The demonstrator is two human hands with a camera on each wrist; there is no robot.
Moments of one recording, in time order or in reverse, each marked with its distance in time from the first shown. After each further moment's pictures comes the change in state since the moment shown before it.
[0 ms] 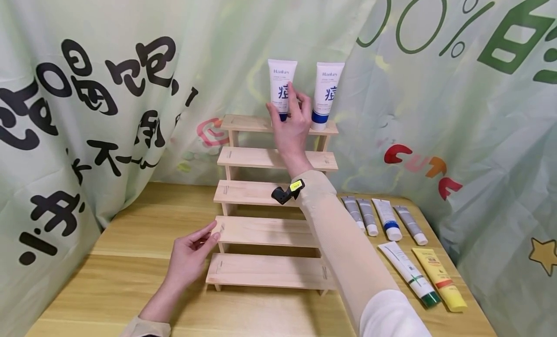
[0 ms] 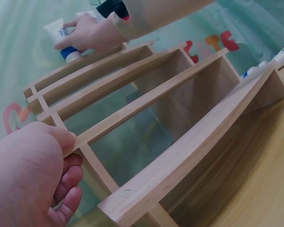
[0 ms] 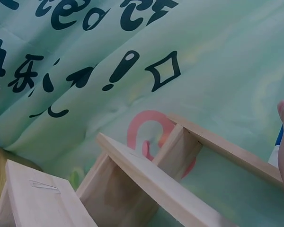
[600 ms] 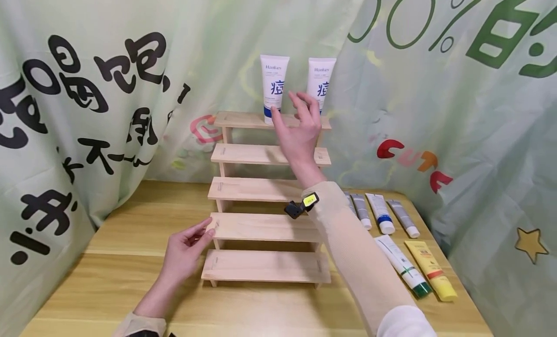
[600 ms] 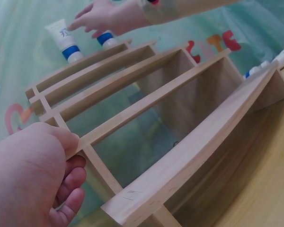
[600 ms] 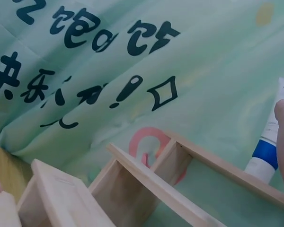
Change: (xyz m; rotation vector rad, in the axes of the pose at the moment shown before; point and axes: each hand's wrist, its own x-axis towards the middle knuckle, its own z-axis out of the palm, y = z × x) left_hand 0.002 0.003 -0.001 0.007 -0.034 0.000; right_hand -0.008 -0.011 -0.045 0.052 0.039 -0.042
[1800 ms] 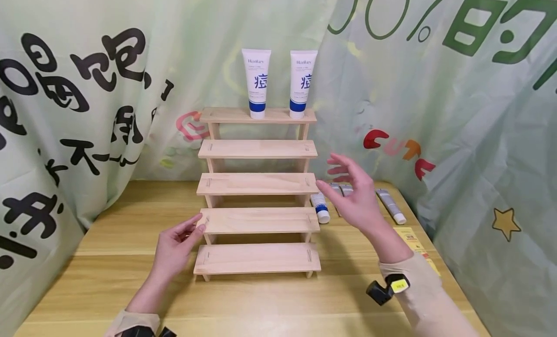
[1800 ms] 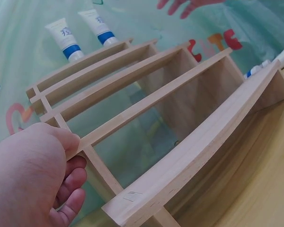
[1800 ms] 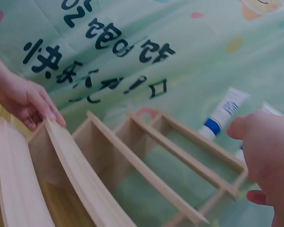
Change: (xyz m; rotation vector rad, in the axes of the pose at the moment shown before) left_hand 0.000 0.001 0.001 0.041 -0.002 -0.026; right_hand -0.069 -0.010 -0.207 0.034 -0.518 0.212
